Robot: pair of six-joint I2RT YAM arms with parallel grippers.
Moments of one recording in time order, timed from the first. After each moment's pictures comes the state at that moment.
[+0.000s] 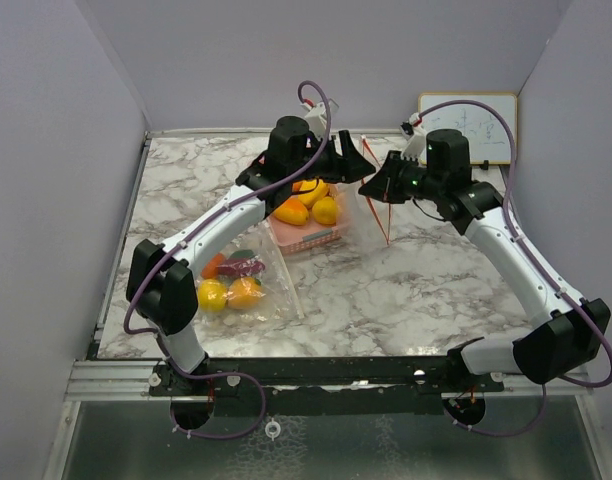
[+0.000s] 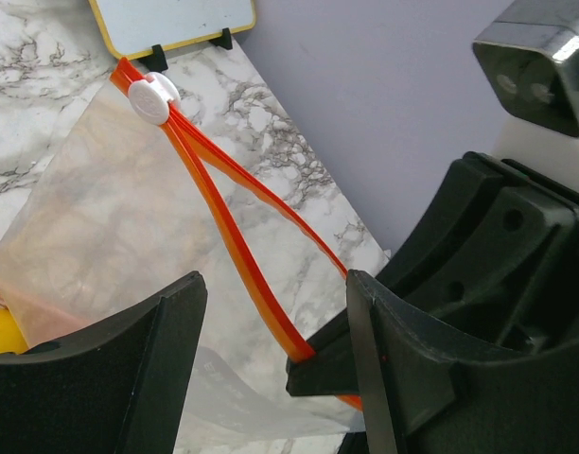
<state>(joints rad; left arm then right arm) -0.62 1.71 1.54 -0.03 0.43 -0.64 0.37 1.35 1.32 -0.45 -0.42 0.45</state>
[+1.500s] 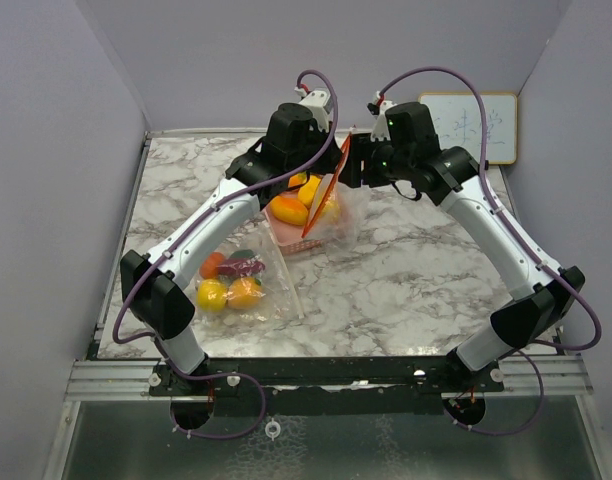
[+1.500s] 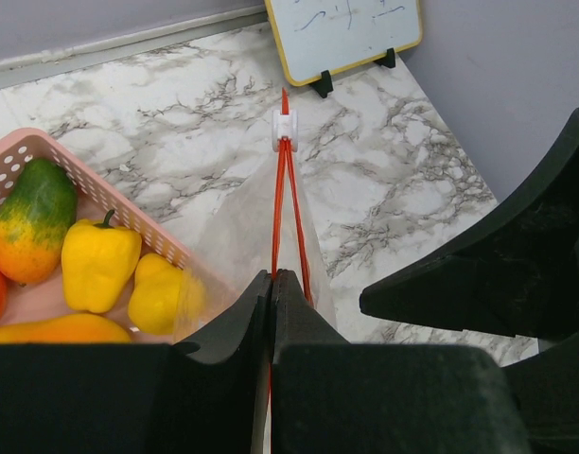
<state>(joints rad) -0.65 1.69 1.74 -0.40 0.07 -0.35 0.55 1.57 1.75 -0.78 -0.07 0.32</state>
